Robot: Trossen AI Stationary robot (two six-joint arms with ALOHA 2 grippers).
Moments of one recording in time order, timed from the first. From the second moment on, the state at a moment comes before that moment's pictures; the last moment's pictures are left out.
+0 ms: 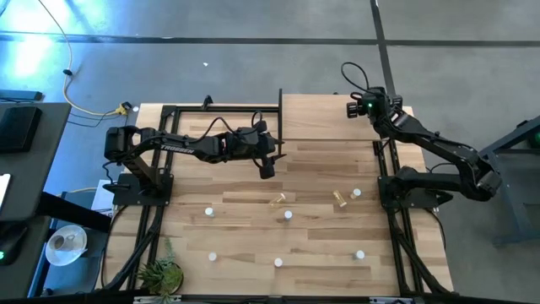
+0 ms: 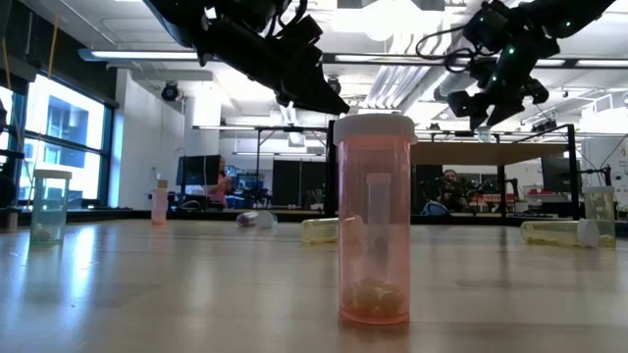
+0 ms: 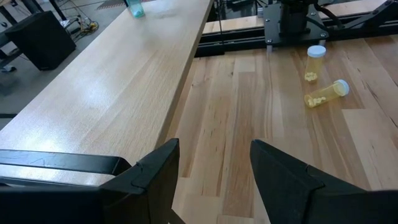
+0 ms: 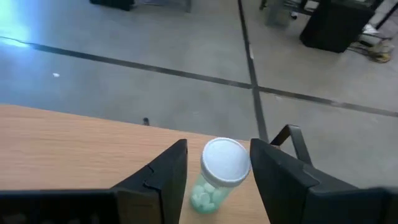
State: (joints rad) left arm 0.29 1.64 0.99 0.23 -0.12 0.21; right arm -0.81 1.02 0.74 -0.33 0.68 0.22
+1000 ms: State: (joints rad) left arm 0.26 1.47 0.99 -0.17 -0.14 0.18; right arm -0.46 0.83 0.74 -0.34 0.30 0.18
